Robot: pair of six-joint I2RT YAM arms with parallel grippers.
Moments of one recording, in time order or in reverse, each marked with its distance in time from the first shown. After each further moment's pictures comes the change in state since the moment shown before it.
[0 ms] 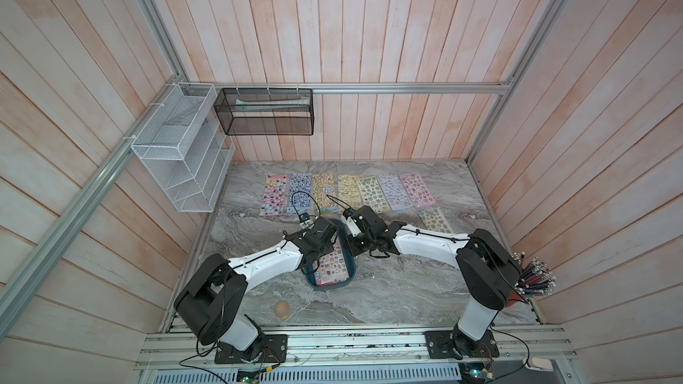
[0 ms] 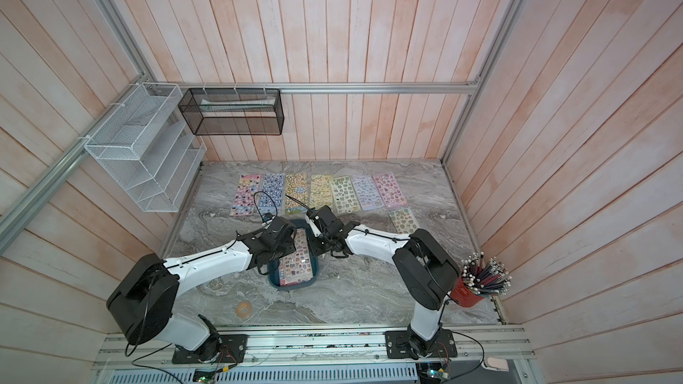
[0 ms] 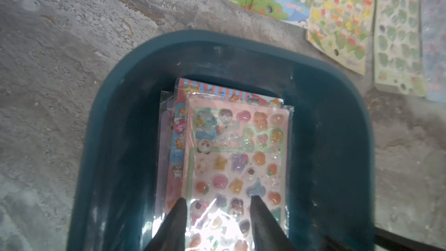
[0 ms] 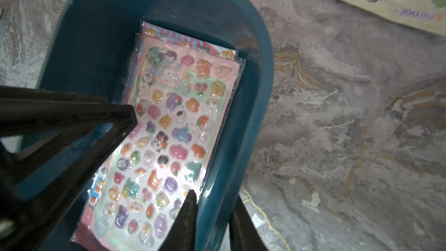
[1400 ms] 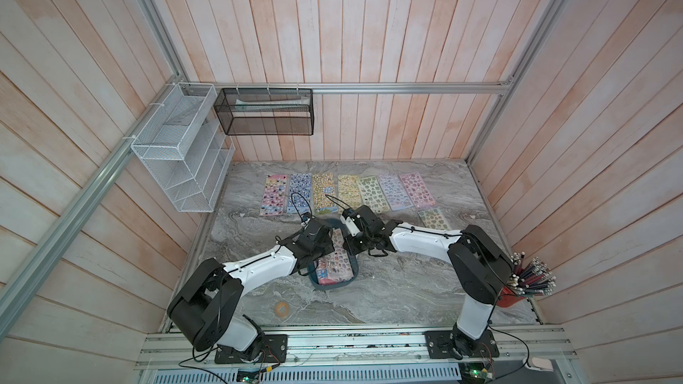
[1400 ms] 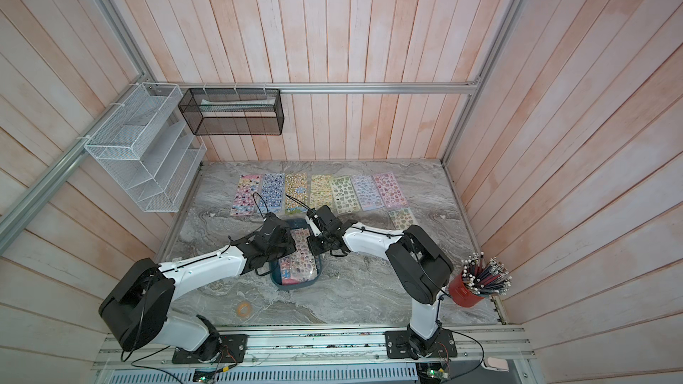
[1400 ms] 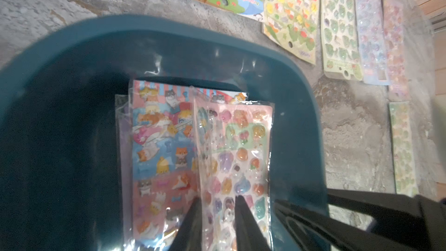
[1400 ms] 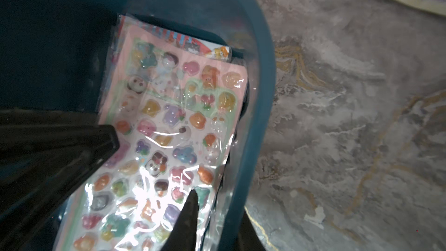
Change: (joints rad) left arm 0.028 -0.060 -0.092 0.205 0.158 0.063; right arm -0.015 0.061 0.028 -0.008 -0.018 0.000
